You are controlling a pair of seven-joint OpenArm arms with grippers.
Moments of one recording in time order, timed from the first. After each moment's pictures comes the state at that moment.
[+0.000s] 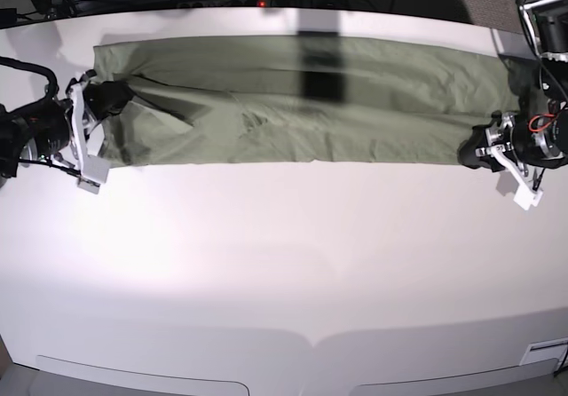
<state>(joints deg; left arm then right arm) -6.7 -21.2 -19.5 64.7 -46.5 -30.6 66.0 3.1 58.4 -13.8 99.9 82.7 34.8 -85.7</state>
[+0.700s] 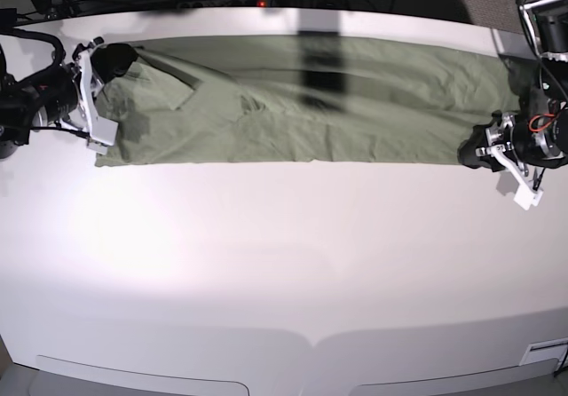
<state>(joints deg) -6.7 -21.2 -19.5 64.7 -46.5 -30.6 66.0 -5.2 58.3 -13.8 99.9 81.7 34.8 -85.6</state>
